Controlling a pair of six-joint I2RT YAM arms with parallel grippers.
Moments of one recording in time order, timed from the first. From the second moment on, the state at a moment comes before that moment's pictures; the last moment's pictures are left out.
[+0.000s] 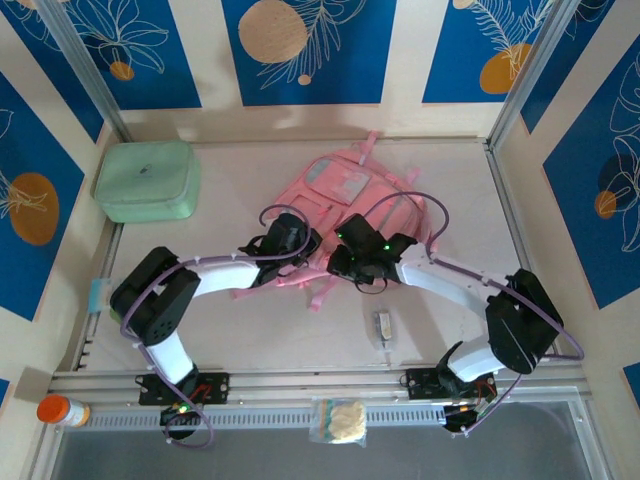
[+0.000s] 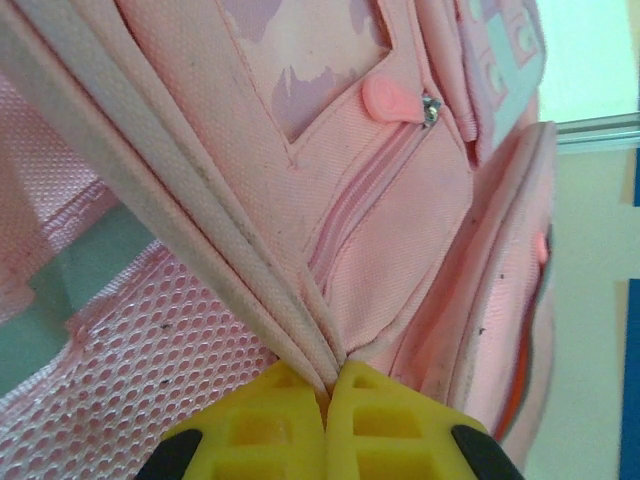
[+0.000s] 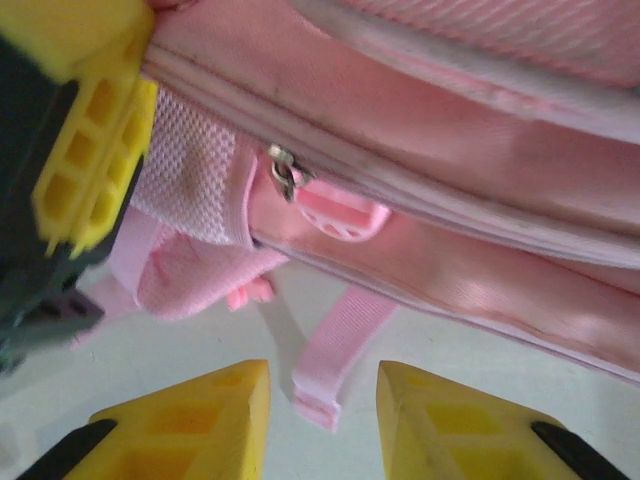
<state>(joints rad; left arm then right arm) -0.74 1.70 0.87 0.27 -0.05 -1.31 0.76 1.46 0.96 -0.54 -0.02 1.03</state>
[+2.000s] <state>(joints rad) -0.68 1.58 0.84 0.20 0.03 -1.25 0.74 1.35 0.82 -0.54 0.16 0.77</state>
